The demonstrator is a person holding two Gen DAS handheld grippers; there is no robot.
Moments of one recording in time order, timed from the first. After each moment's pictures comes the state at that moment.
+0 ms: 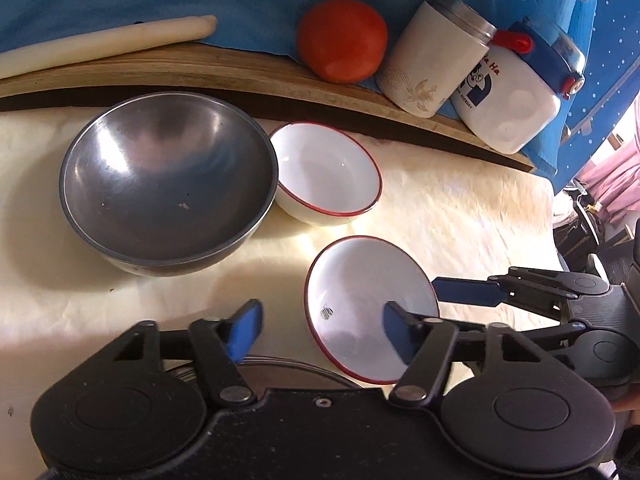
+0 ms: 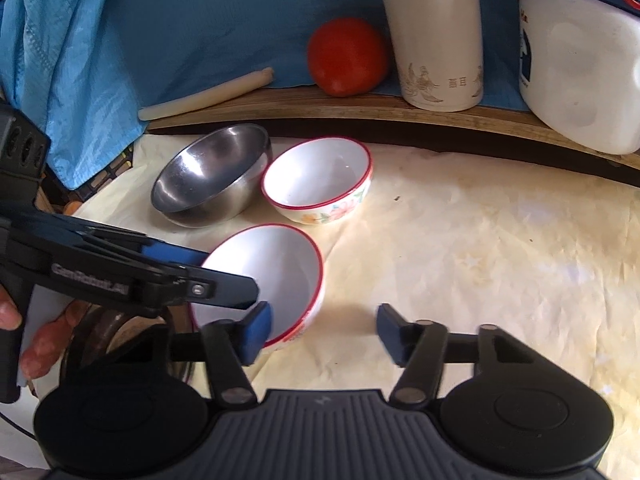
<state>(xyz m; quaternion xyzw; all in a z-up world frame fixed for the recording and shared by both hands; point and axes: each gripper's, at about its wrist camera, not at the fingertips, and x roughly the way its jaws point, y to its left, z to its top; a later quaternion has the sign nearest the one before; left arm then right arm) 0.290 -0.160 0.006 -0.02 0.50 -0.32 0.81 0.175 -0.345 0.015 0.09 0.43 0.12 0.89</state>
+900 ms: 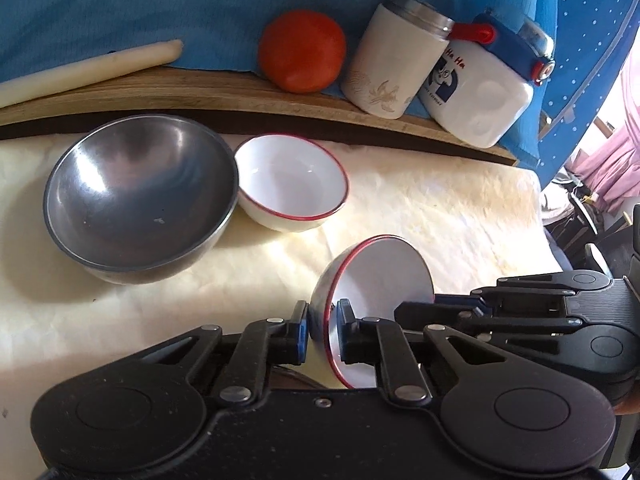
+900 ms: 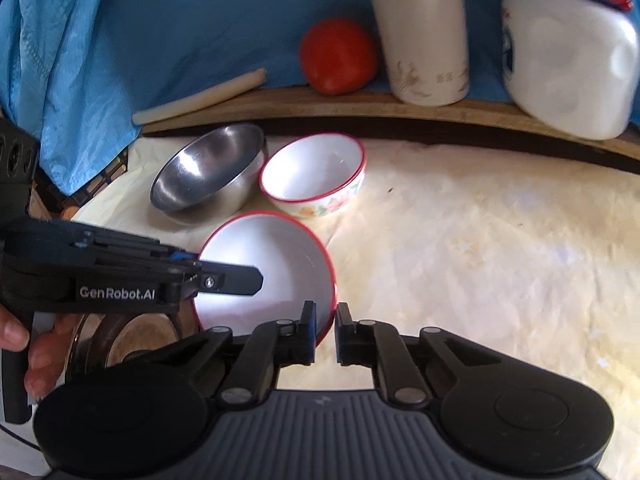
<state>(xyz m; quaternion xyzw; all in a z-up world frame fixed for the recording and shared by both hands) 0.273 -0.177 0.015 0.00 0.47 -0.33 0.82 0.163 -0.346 0.019 0.09 0.43 0.09 0.89</state>
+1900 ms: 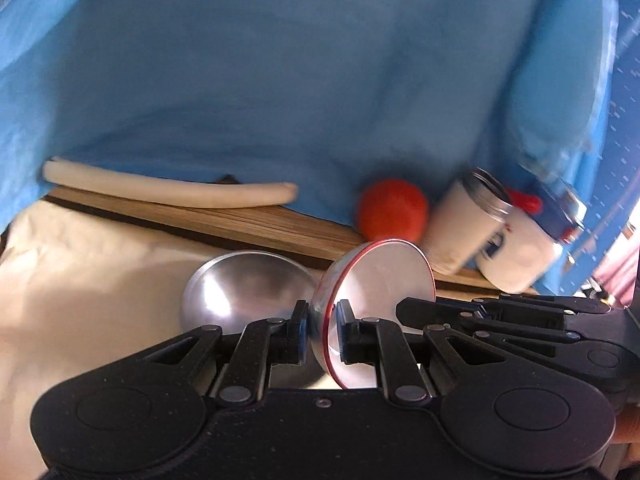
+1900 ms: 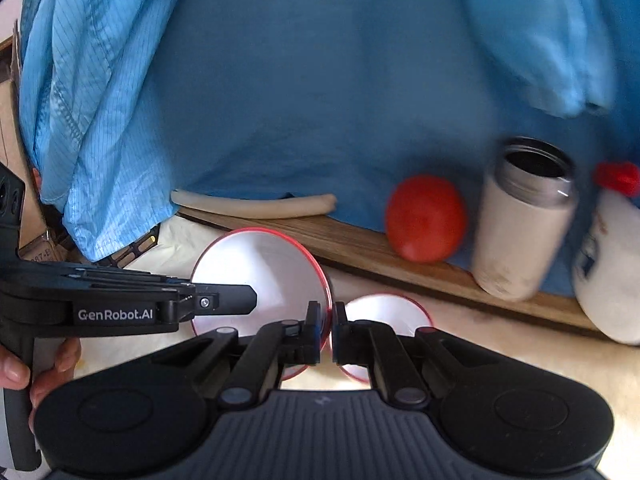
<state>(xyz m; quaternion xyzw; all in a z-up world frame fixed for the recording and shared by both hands) 0.308 -0.101 0.074 -0.09 0.38 -0.26 0.89 0.234 -0.282 0.086 0.03 0.35 0.13 0.93</state>
